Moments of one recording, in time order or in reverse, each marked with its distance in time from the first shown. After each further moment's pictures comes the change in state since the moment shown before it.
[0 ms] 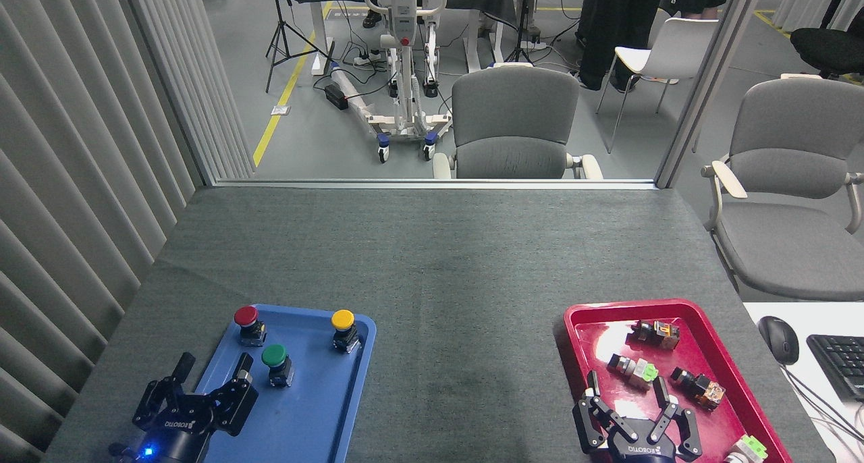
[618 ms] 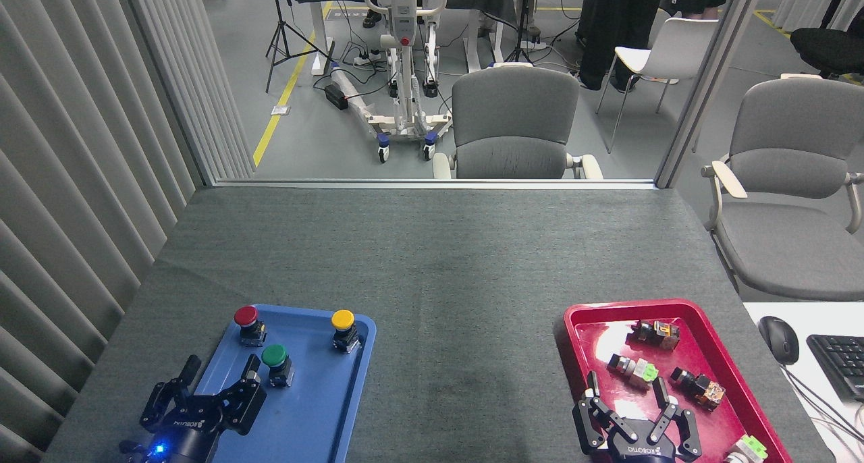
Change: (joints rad) left arm 0.005 -0.033 -0.001 -0.038 -0.042 0.051 -0.079; right arm 0.001 0.000 0.000 0.000 0.000 0.000 0.002
